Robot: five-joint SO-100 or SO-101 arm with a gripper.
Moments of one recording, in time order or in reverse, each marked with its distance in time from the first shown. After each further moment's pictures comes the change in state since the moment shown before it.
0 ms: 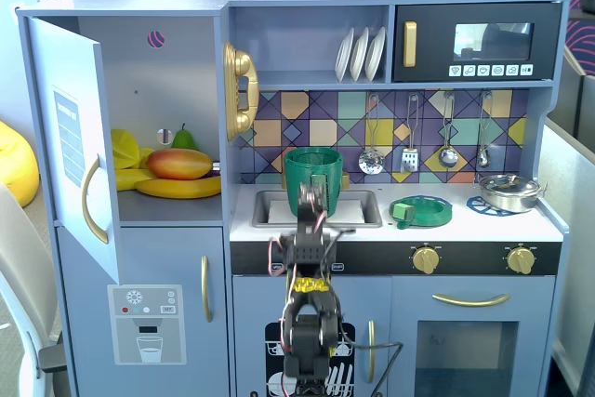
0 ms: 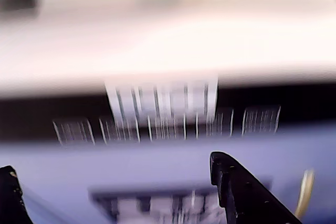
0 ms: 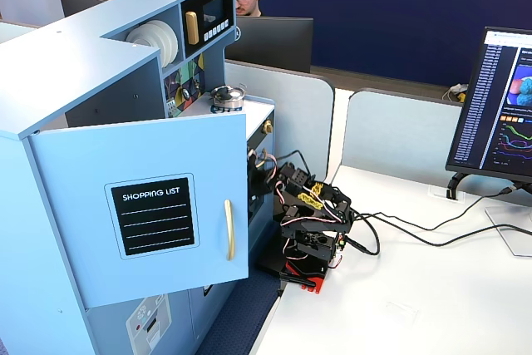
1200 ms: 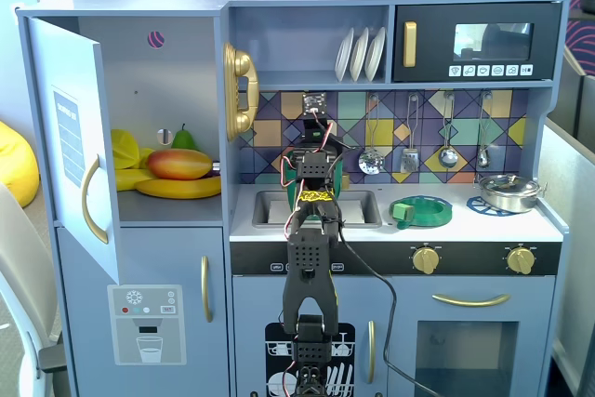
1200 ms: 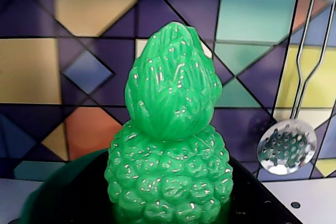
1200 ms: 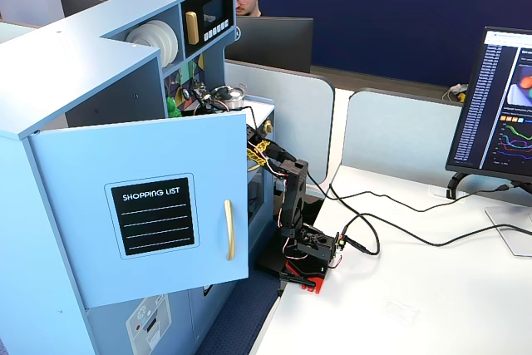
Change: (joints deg) arm 3.6 -75.4 -81.7 -25.6 -6.1
